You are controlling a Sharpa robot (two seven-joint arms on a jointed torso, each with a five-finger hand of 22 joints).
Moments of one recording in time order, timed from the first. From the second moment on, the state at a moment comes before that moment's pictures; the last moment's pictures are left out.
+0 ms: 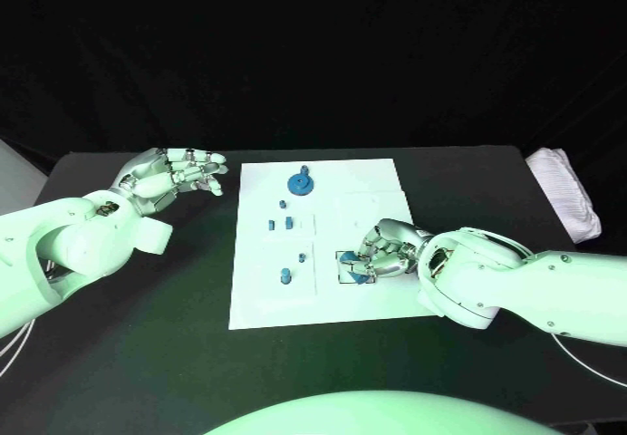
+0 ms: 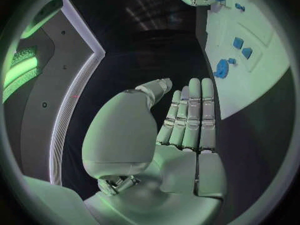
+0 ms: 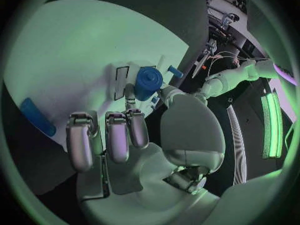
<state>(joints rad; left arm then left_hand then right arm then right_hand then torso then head) 1.23 -0.93 -0.04 1.45 -0.14 -0.07 0.33 1.37 -0.18 0.51 0.05 0.25 0.85 0.22 0.24 0.34 0.98 0.15 0.33 0.08 0.96 0.08 0.74 0.38 0.18 0.83 0.18 0.70 0.64 1.17 -1.02 -0.19 1.90 -1.18 -0.43 -0.49 1.04 -0.18 0.35 0.29 0.31 1.04 0.09 0.46 0.47 1.47 -0.02 1.42 1.31 1.47 -0.08 1.52 1.31 0.02 1.47 0.03 1.53 1.31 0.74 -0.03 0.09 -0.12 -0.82</state>
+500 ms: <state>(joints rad) 1.23 -0.93 -0.04 1.45 -0.14 -0.06 0.33 1.37 -0.18 0.51 0.05 0.25 0.85 0.22 0.24 0.34 0.98 0.15 0.33 0.08 0.96 0.08 0.74 0.39 0.18 0.83 0.18 0.70 0.63 1.17 -1.01 -0.19 1.90 -1.25 -0.44 -0.52 1.00 -0.19 0.33 0.29 0.31 1.06 0.07 0.46 0.46 1.47 -0.02 1.43 1.31 1.47 -0.08 1.52 1.31 0.02 1.47 0.03 1.53 1.31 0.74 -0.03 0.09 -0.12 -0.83</state>
